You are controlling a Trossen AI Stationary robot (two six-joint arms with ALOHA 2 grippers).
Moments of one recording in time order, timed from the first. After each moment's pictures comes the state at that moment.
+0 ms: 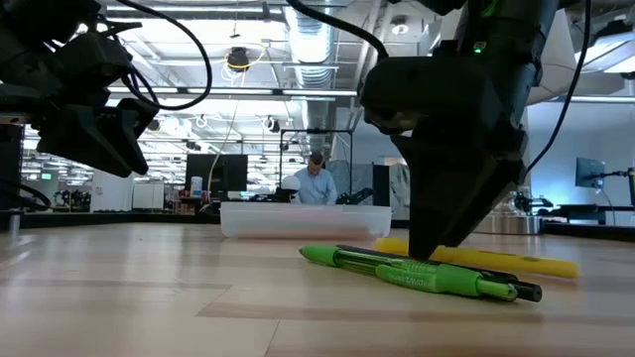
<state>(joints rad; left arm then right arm) -0.27 0.76 0.26 -0.21 -0.25 0.10 0.44 2.01 1.29 -0.59 0.17 1.05</state>
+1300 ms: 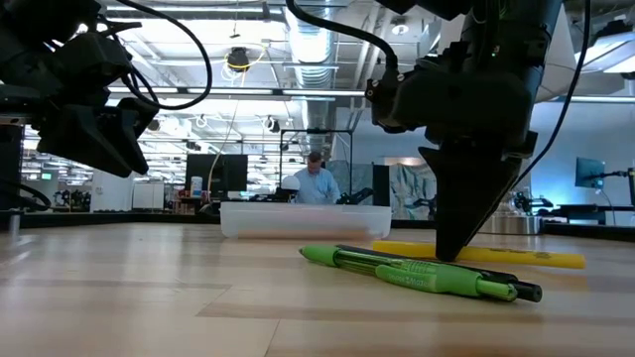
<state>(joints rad) -0.27 0.76 0.26 -0.21 -0.25 0.11 0.43 2.02 1.29 -0.70 0.18 0.92</state>
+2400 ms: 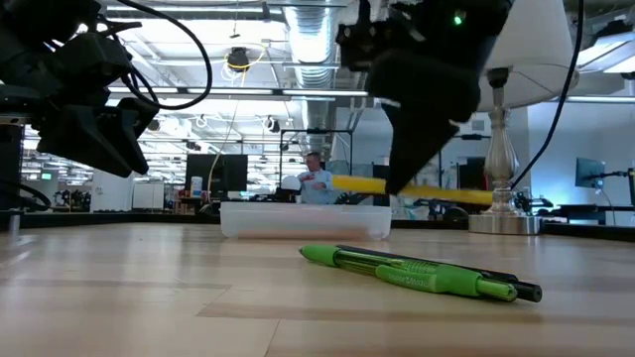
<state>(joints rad) -0.27 0.76 0.26 -0.21 -0.25 0.11 0.43 2.02 1.47 -0.88 0.47 0.69</state>
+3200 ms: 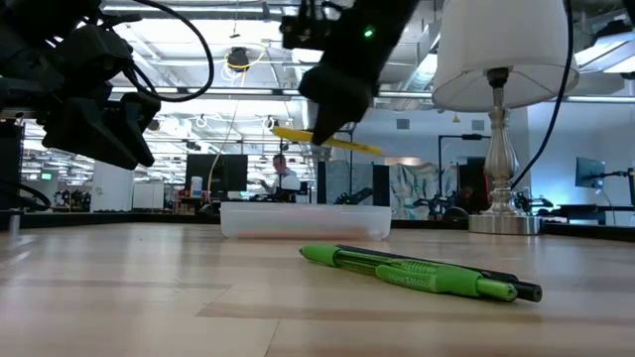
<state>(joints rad) -0.27 0.76 0.26 -0.17 -0.25 0.13 0.23 2.02 1.59 -0.76 0.69 0.13</state>
